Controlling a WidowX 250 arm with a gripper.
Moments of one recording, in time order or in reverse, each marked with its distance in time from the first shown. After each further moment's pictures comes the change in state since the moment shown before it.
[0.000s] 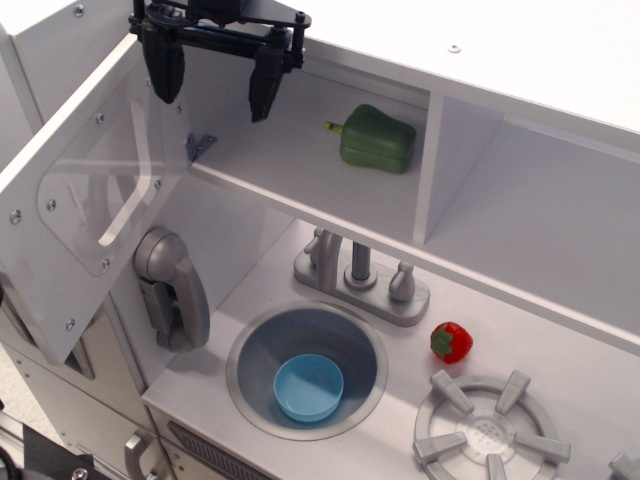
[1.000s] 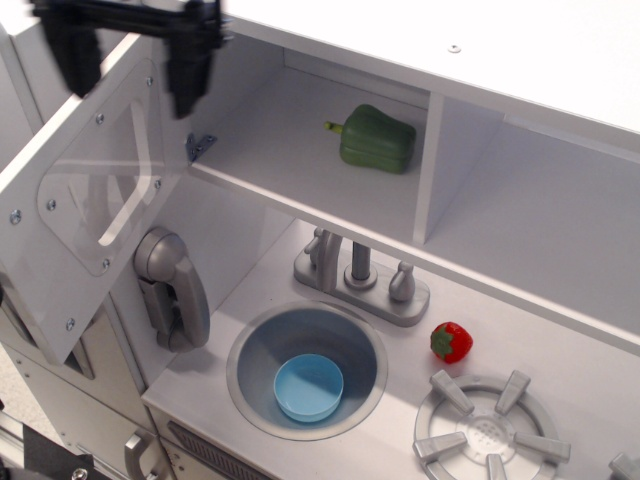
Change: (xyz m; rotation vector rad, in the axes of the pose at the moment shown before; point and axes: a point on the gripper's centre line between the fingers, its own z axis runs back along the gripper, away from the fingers) arm -0.060 0.040 0.042 -0.087 0.008 -0.074
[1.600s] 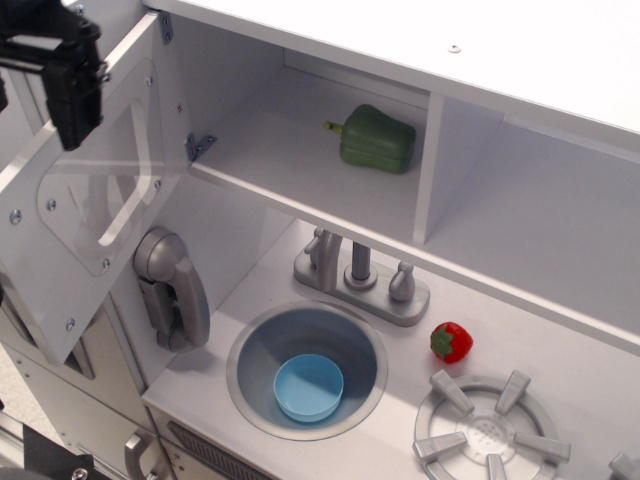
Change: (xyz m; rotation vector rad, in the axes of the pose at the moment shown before) arm -0.006 0.054 -0.028 0.024 -0.016 -0.031
